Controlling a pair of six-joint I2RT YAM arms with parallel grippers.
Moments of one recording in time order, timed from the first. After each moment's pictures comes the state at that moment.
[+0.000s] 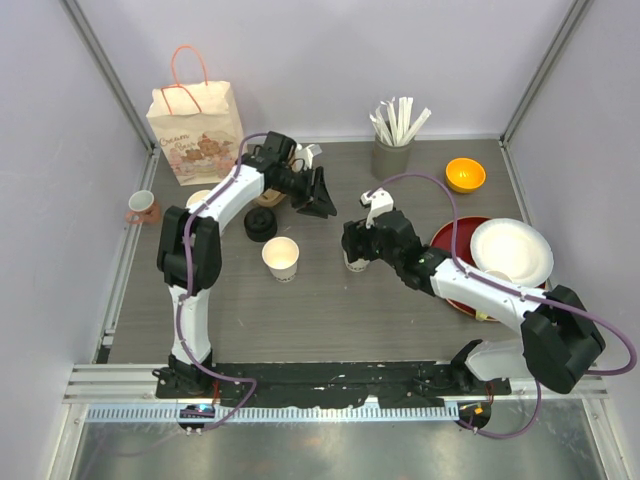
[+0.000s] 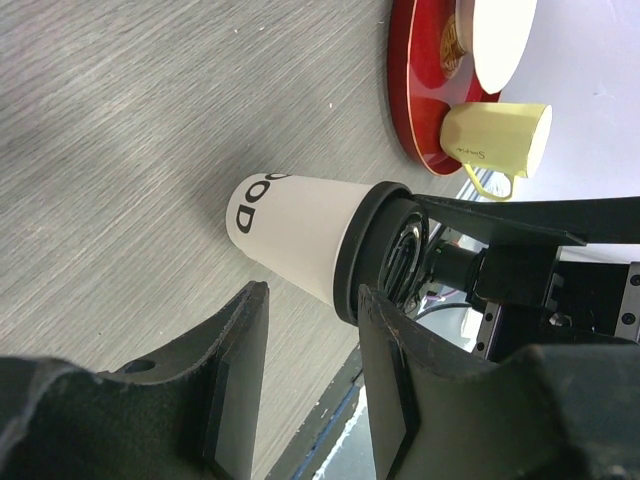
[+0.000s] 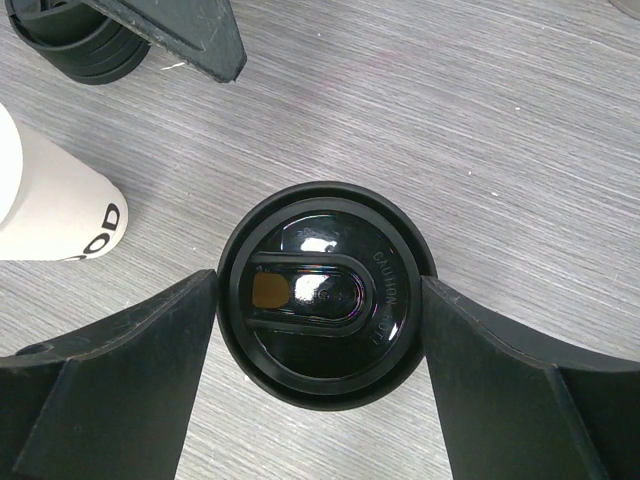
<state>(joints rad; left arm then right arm) -0.40 2.07 1.75 -0.65 0.80 -0.40 0.70 1.31 0.75 0.06 0.19 0.21</state>
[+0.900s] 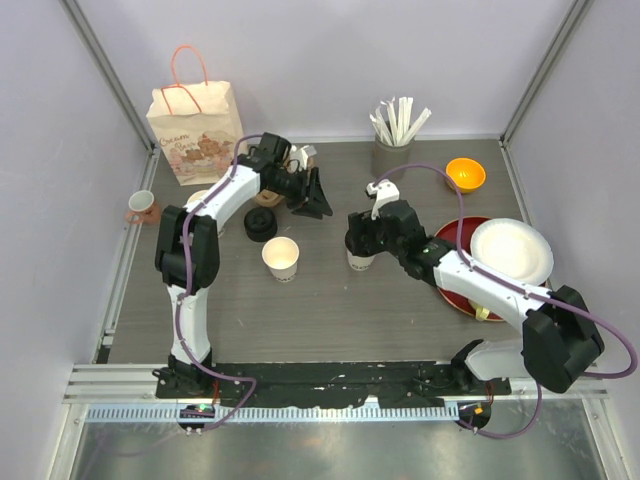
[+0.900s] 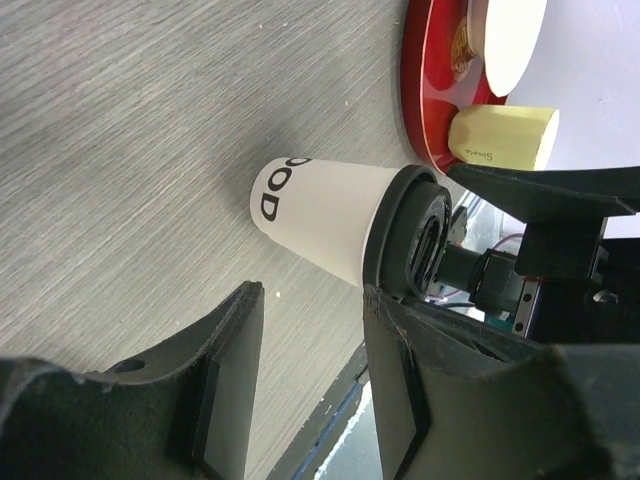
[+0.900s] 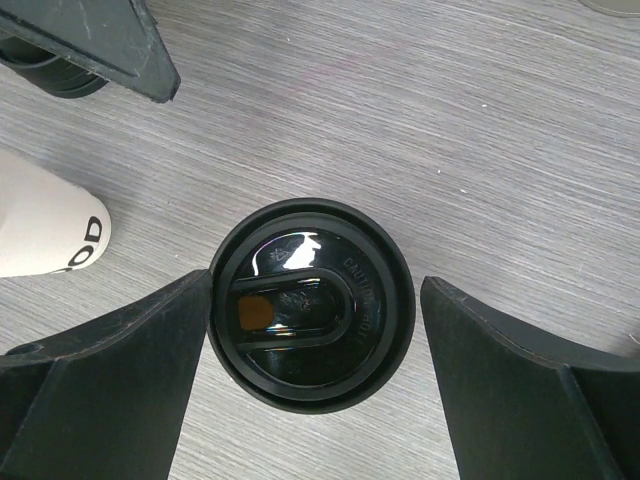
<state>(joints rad) -0.37 2.07 1.73 -0.65 0.80 -0.39 0.65 1.32 0.83 -0.05 0.17 0.21</state>
